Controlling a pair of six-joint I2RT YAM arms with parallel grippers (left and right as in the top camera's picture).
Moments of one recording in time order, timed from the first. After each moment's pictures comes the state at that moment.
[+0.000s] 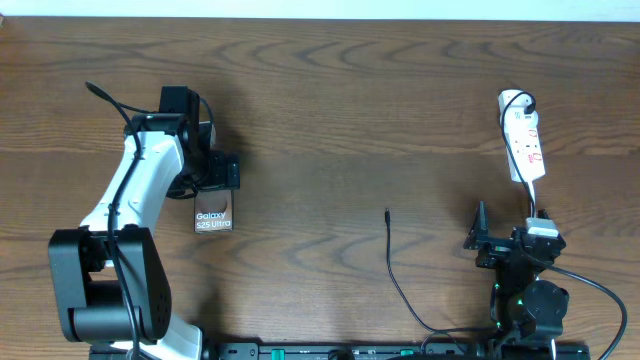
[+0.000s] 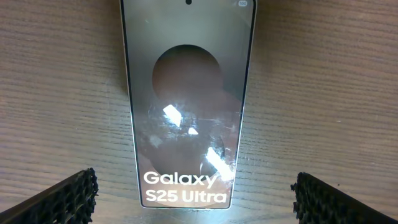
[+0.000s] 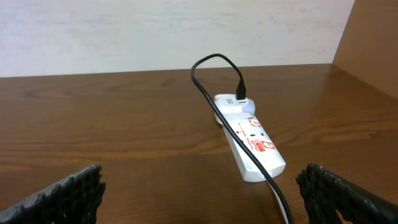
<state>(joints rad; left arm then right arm) 0.01 1.73 1.20 -0.96 0.06 -0.09 -0.04 0.01 0.05 -0.17 0.08 0.03</state>
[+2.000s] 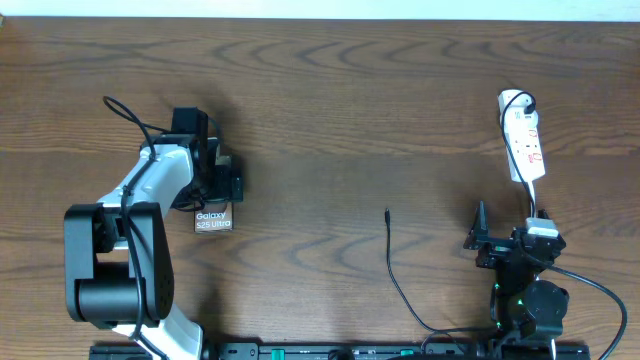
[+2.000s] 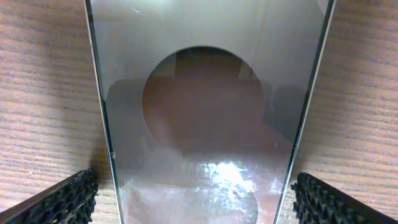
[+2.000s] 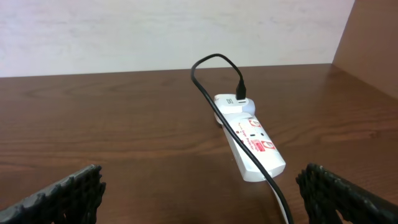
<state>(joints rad) 0.01 1.81 1.05 -0.73 0.02 -0.09 -0.04 0.01 0.05 -0.17 0.08 0.03</state>
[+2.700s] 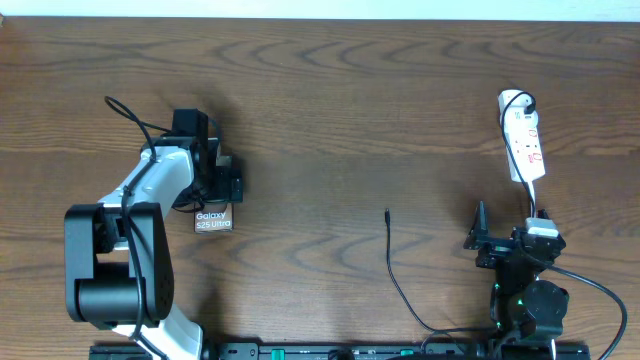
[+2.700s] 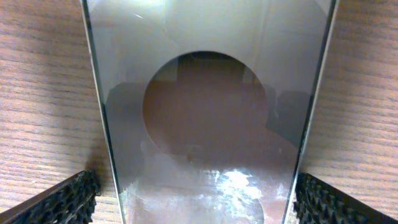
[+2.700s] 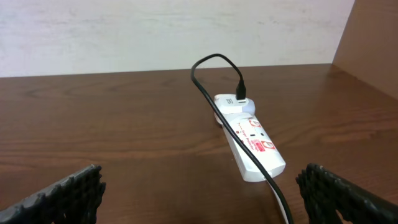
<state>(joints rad) 0.01 1.81 1.03 -0.70 0.01 -0.07 -0.04 0.01 0.05 -0.17 0.08 0.03</state>
